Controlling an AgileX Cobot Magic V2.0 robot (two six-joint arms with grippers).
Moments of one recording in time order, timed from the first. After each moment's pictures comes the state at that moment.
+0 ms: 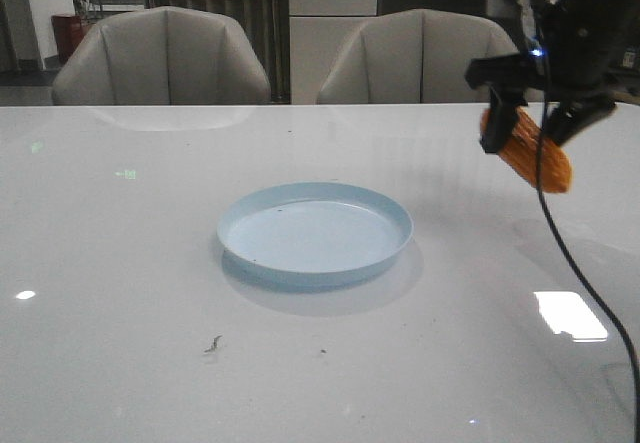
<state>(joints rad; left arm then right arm) -0.31 0.94 -0.92 0.07 0.32 0.08 0.13 1.96 -1.56 0.14 0.74 -0.08</state>
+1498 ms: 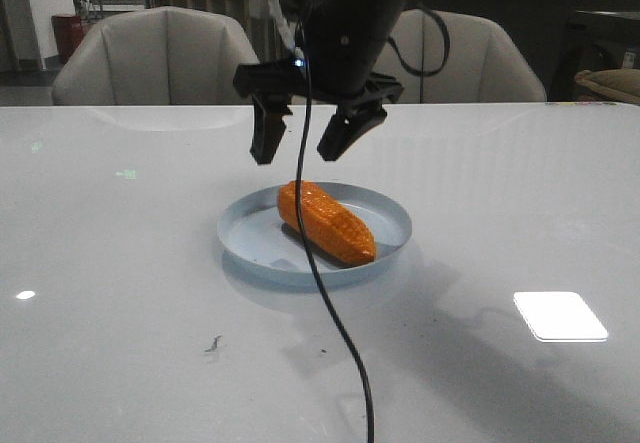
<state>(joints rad) -0.31 0.94 -0.92 0.03 0.35 0.08 0.48 2.17 -1.92 0.22 0.88 -0.11</state>
